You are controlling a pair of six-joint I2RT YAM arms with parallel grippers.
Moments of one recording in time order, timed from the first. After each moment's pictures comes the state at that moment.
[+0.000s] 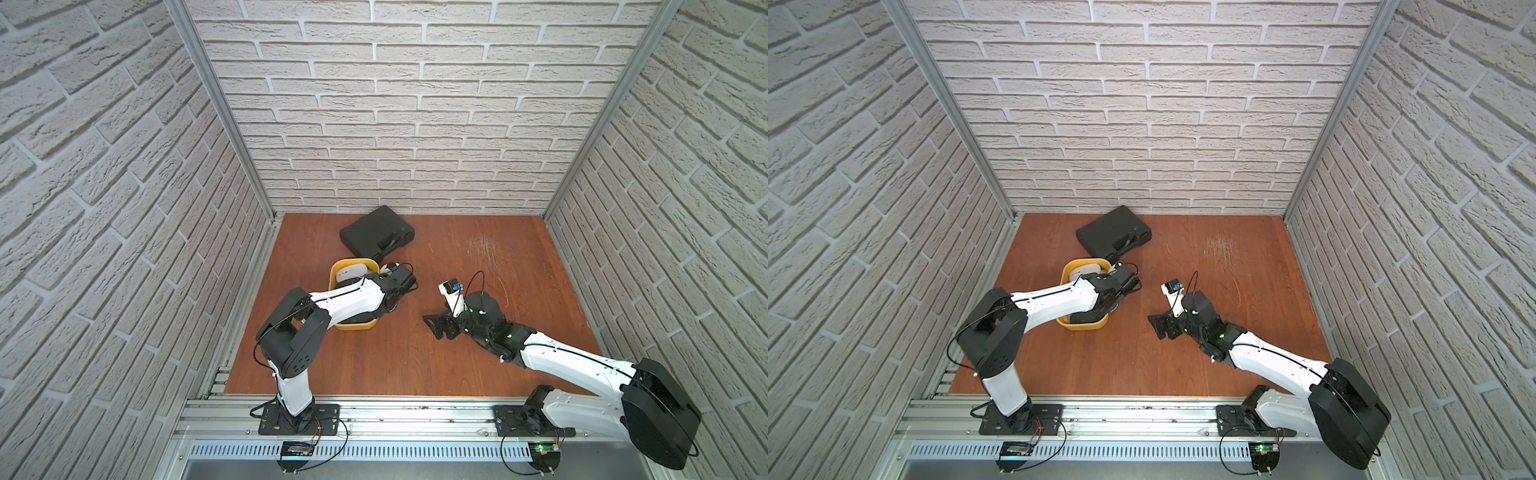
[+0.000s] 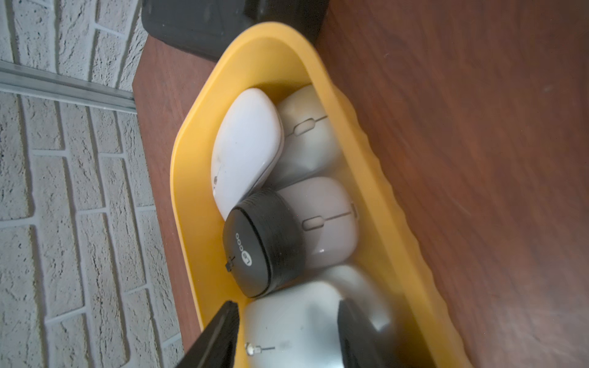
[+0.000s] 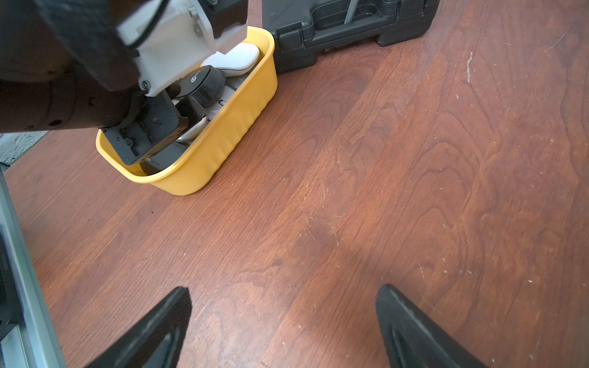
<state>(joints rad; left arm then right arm) -0.77 1.77 1.16 -0.73 -0.76 -0.12 0.66 1.17 0.52 0.04 -0.05 0.22</state>
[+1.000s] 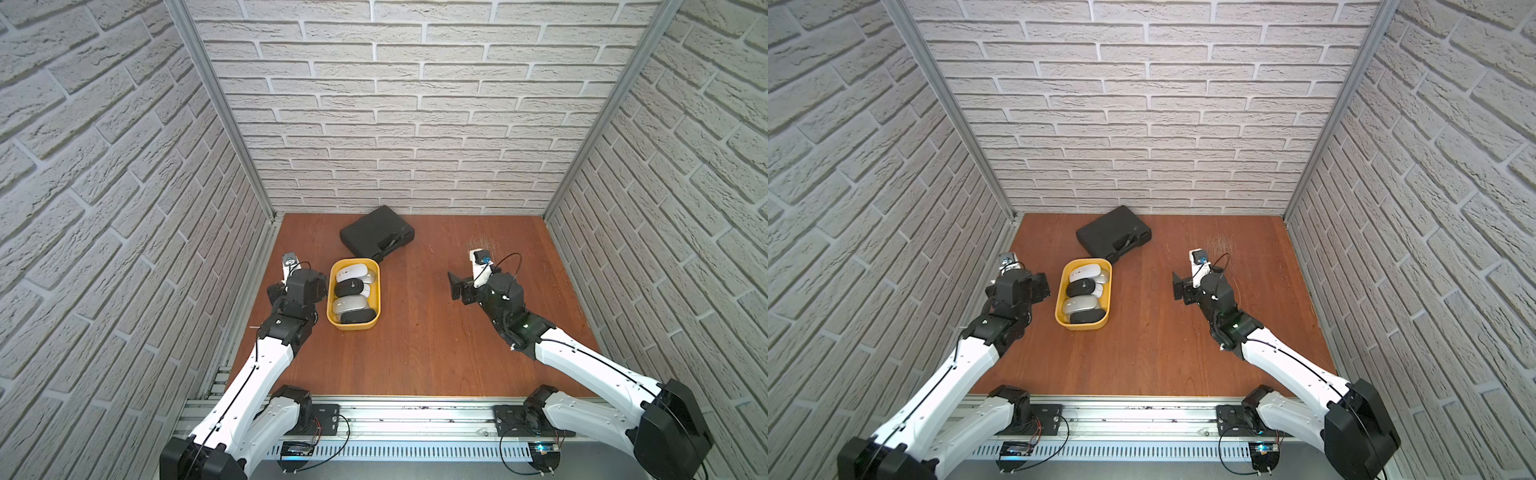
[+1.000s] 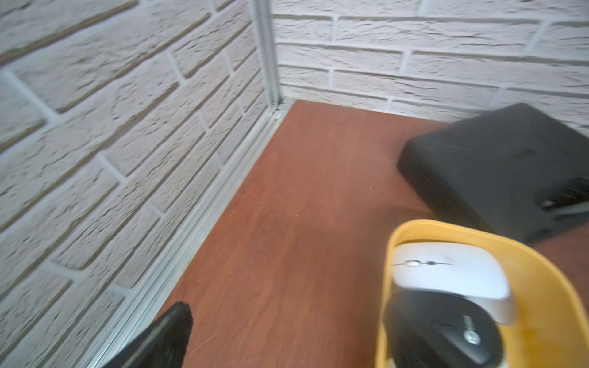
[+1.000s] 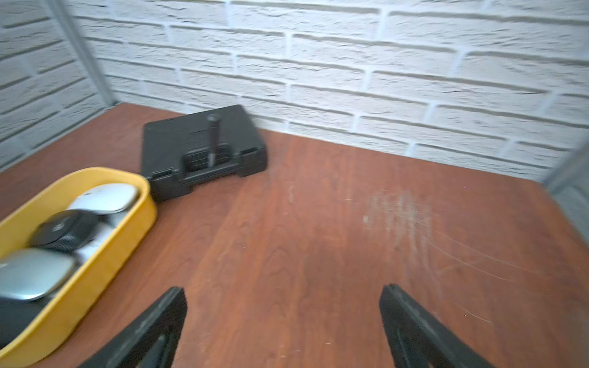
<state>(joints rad) -0.22 0.86 0.59 -0.26 -0.62 -0.24 0.50 1.06 0.60 0.13 0.37 0.08</state>
